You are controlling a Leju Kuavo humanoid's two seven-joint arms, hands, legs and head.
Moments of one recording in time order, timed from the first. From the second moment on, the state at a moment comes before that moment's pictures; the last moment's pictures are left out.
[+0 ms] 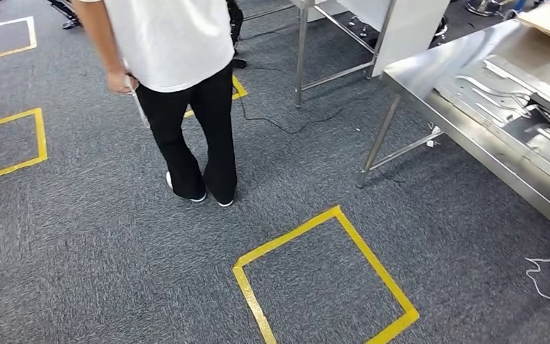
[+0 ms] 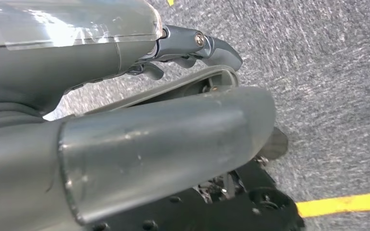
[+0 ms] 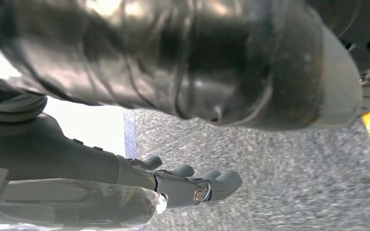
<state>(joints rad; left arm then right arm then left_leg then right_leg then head) -0.06 -0.13 1.23 -0.21 -1.19 0.01 -0.29 -0.01 0.20 -0.72 -0.21 0.81 -0.11 0.04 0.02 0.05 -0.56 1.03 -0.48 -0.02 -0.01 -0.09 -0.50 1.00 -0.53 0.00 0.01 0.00</state>
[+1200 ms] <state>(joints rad) -0.07 -0.14 1.23 -0.21 -1.21 0.03 -0.28 -0.01 0.19 -0.74 -0.21 0.83 -0.05 0.05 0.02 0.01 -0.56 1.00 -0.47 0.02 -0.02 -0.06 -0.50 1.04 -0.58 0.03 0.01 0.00</state>
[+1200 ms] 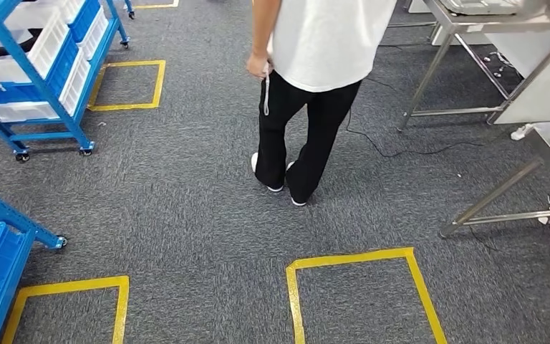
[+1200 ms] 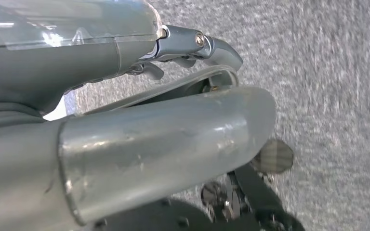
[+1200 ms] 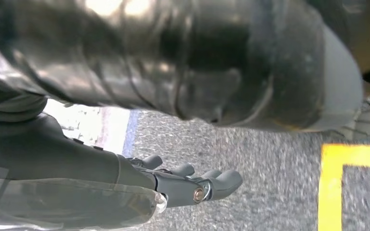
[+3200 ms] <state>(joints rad) -0.07 -0.14 1.23 -0.21 -1.23 0.04 -0.27 -0.01 0.20 -0.74 -0.21 0.87 -0.02 0.05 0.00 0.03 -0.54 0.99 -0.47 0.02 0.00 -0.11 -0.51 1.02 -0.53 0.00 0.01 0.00</state>
